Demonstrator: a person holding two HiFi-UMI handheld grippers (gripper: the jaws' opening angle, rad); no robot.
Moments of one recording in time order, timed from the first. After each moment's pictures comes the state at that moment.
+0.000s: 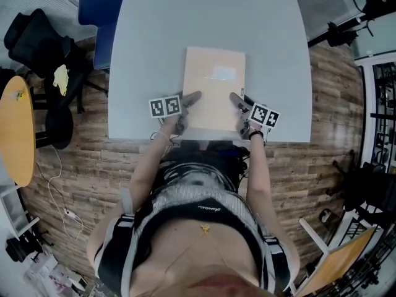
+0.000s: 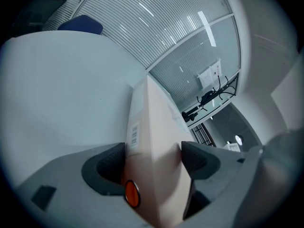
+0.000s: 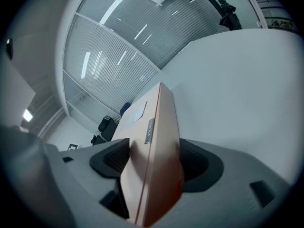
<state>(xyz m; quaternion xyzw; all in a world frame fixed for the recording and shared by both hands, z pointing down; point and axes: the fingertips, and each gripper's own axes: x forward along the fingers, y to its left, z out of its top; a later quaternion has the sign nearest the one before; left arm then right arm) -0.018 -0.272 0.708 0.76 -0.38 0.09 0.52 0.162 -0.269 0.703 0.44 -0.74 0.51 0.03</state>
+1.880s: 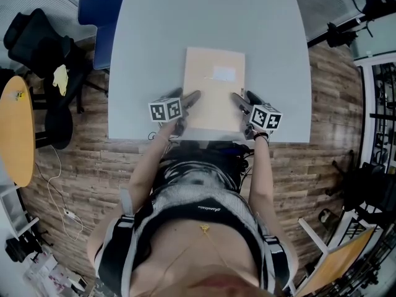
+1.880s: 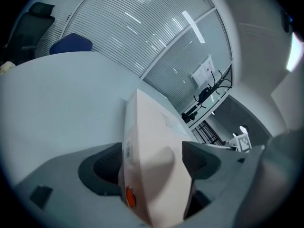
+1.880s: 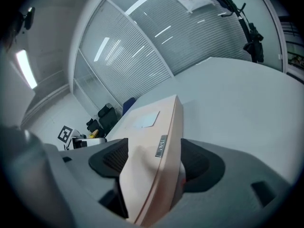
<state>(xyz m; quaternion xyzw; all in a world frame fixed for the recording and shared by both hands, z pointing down) -0.024 -0.277 0.682 0.79 -0.41 0.10 0.45 0.167 -0.275 0.669 0.45 -0.79 0.41 0.10</state>
